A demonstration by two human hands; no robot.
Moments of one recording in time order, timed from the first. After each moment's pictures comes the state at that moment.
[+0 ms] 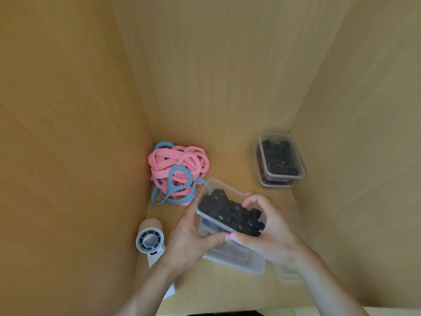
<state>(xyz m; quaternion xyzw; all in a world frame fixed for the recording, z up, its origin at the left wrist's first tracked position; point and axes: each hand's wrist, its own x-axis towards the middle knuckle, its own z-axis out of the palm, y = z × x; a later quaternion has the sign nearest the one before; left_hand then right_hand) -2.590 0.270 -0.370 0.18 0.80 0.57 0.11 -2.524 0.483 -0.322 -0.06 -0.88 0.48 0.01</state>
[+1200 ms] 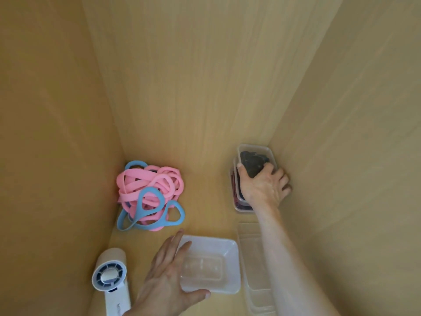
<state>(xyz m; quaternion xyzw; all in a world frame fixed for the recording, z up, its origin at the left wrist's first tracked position) -2.569 0.289 -0.409 0.23 0.93 0.28 0.07 -2.661 0.547 -0.295 -0.43 -0.88 0.14 0.14</state>
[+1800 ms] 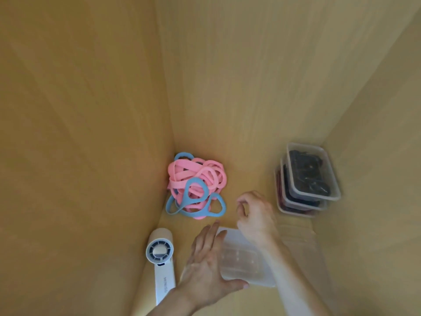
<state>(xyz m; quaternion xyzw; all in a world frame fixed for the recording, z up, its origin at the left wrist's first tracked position) -2.567 0.287 -0.398 0.20 0.94 0.26 0.10 -2.622 0.446 -0.336 -0.05 -0.94 0.31 0.15</state>
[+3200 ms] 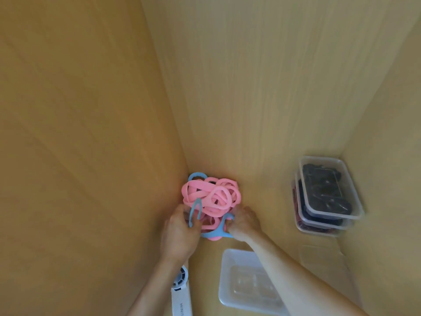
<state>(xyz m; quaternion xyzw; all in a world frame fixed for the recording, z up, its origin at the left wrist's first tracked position) -2.664 0.243 -0.326 -0.08 0.91 0.41 -0.05 -2.709 0.422 -0.387 -0.11 -0.94 0.26 -0.18</state>
